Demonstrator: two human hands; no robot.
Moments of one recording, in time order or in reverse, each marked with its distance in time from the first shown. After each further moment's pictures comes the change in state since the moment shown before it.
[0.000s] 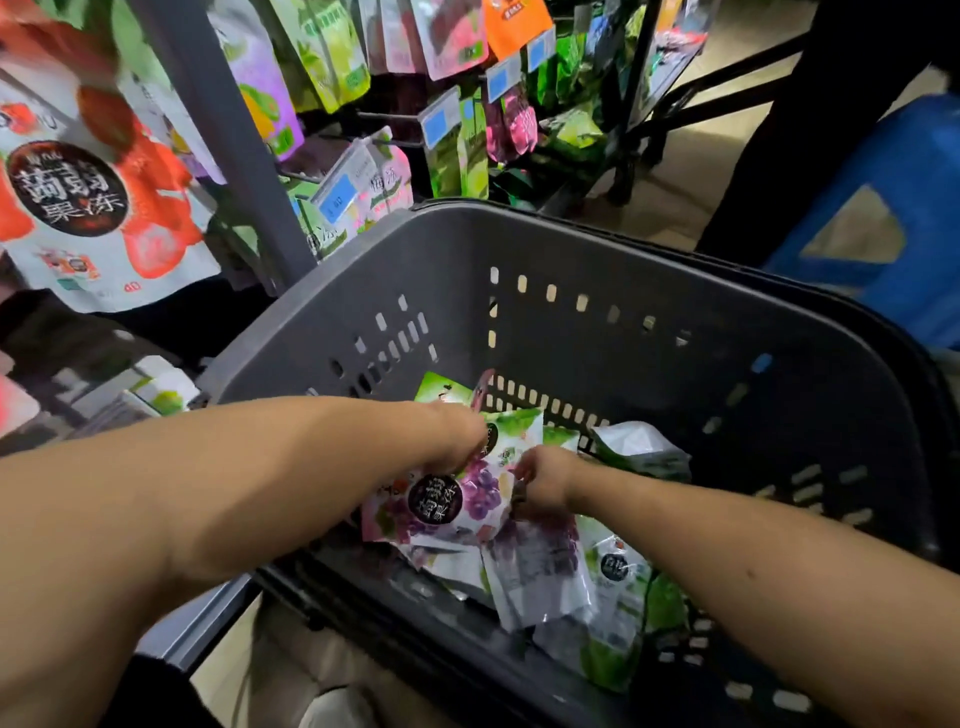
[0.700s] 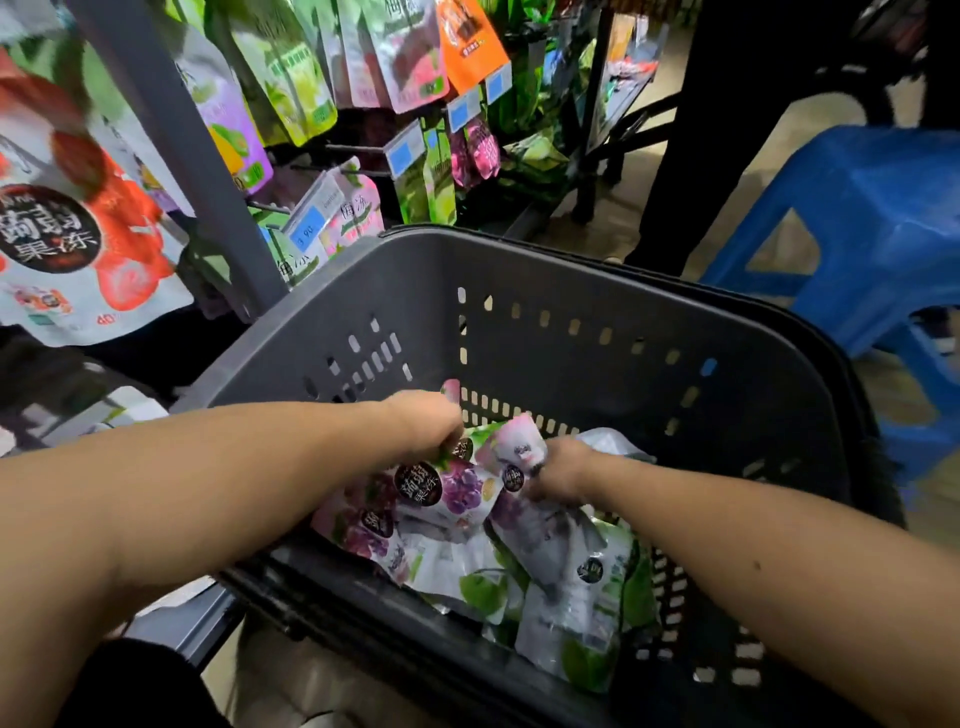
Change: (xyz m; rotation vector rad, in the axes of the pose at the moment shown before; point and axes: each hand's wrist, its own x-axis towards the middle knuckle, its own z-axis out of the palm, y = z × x) left_hand -0.013 -0.015 -0.026 -0.113 0.163 0.018; right_hand -0.023 0.022 -0.035 0.036 0.133 0.052
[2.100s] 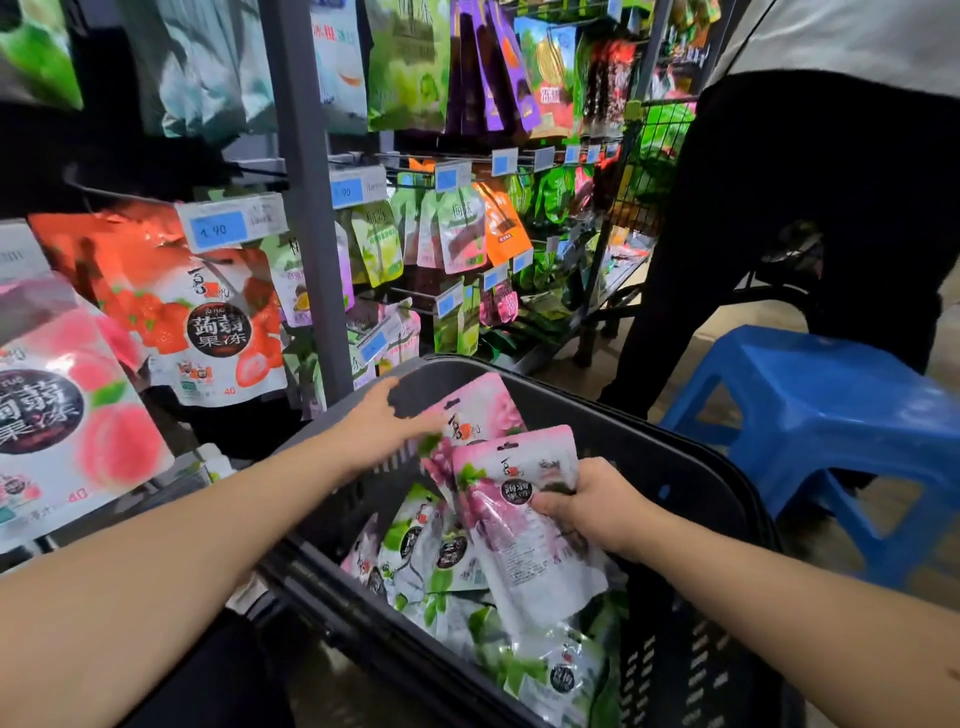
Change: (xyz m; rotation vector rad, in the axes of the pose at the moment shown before) left_hand -0.126 -0.033 -0.053 -1.411 0.679 -0.249; right_hand -0.127 -0.038 -0.091 0.280 0.216 -0.447
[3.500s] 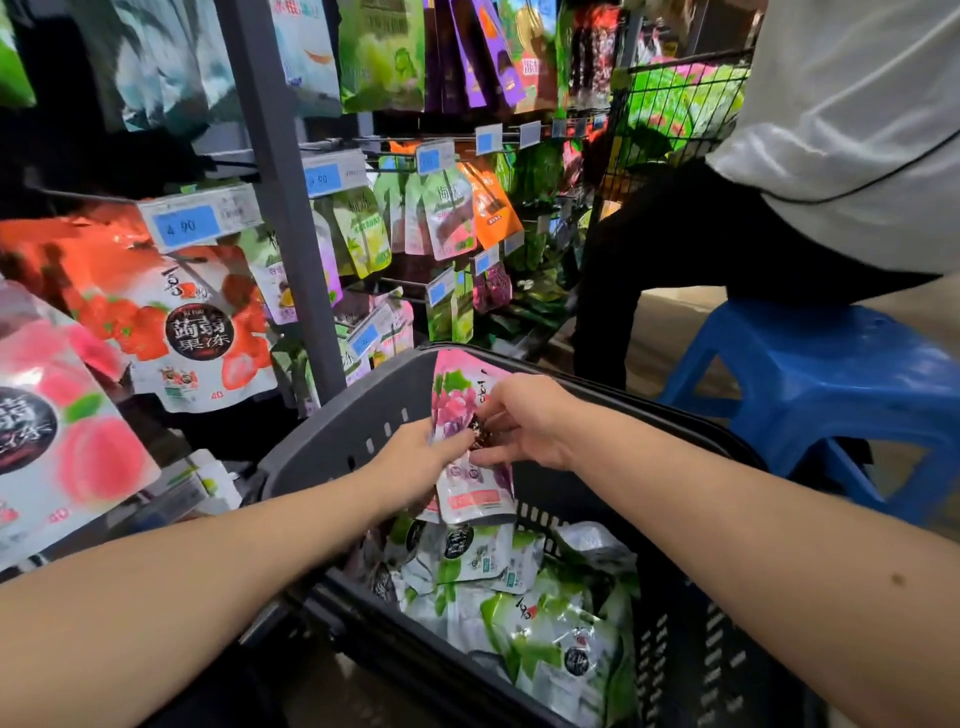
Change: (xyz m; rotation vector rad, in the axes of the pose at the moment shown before) left_hand -0.021 -0.003 0.050 -0.014 -0.094 0.124; right_hand 0.044 -0.102 0.020 0.590 -0.036 0.303
